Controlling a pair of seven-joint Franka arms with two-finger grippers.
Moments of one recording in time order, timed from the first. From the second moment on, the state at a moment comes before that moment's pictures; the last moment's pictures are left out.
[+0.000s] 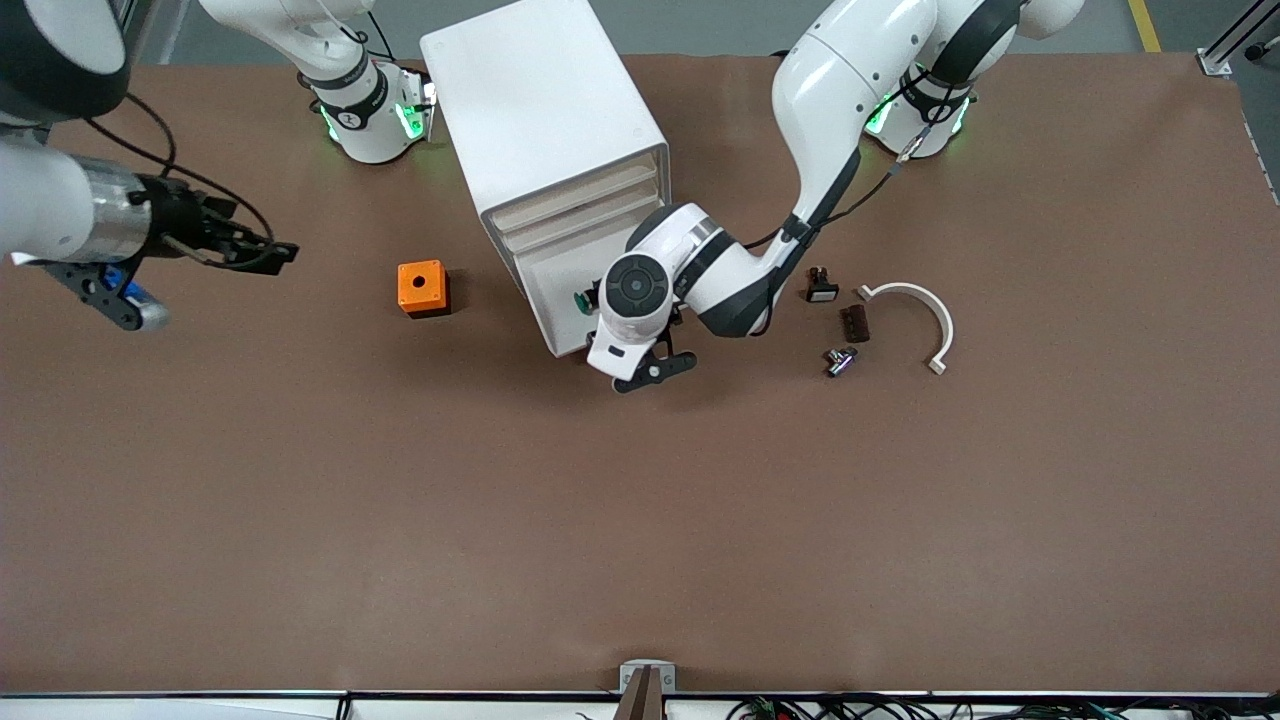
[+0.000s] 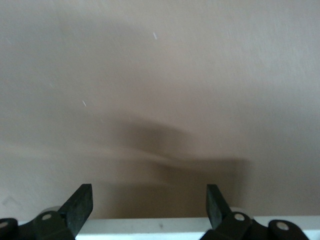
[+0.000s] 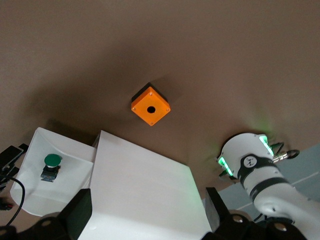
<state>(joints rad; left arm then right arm) -0.72 0.85 -0.16 -1.30 -0.11 2.02 -1.12 0.09 0.11 -0.07 -1.57 0.20 1.26 0.62</state>
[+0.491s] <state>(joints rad) -0.80 0.85 -0.16 -1.30 -0.20 2.06 -1.16 -0.04 0.02 -0.07 -1.68 0.06 1.45 0.16</state>
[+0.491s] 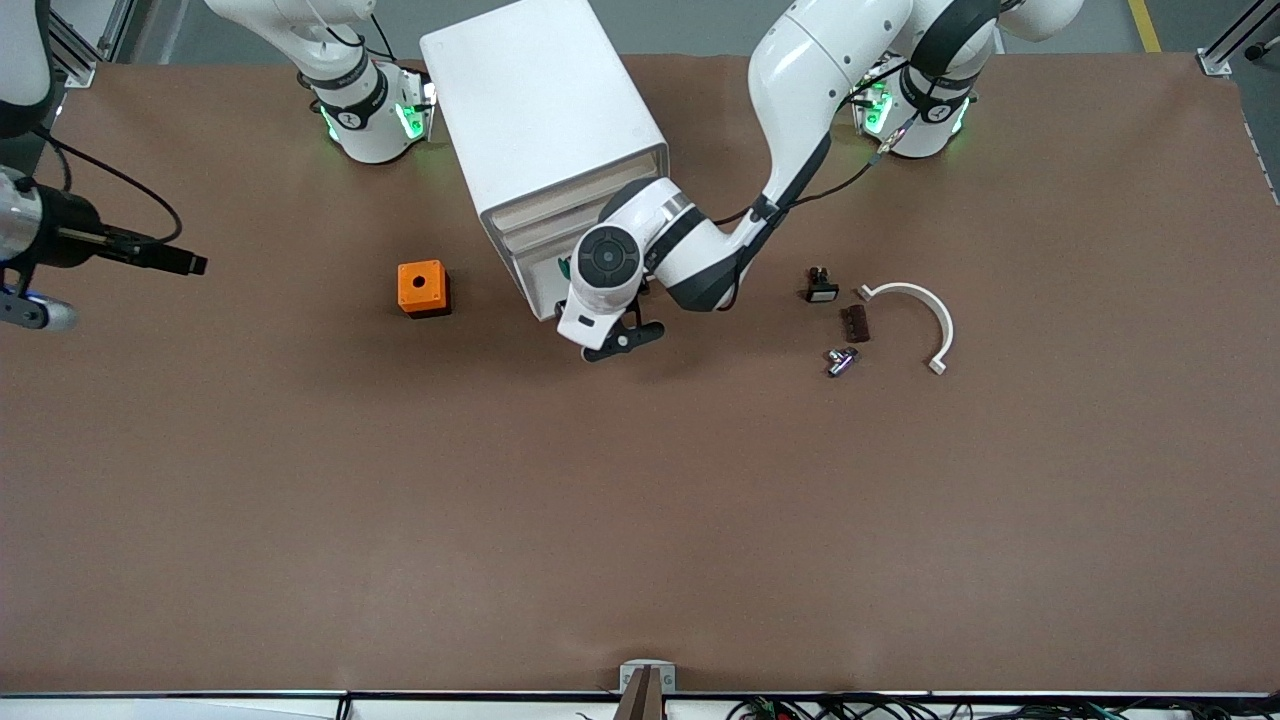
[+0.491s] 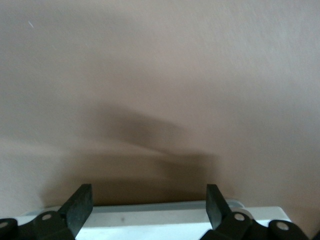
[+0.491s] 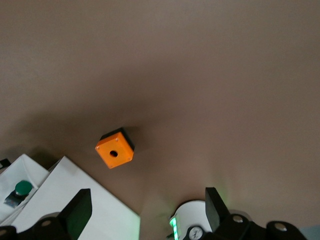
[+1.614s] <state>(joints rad) -0.89 0.85 -0.15 -1.32 -0.29 2.13 -1.17 -0.05 0.01 -0.06 -1.48 0.02 1.53 0.06</state>
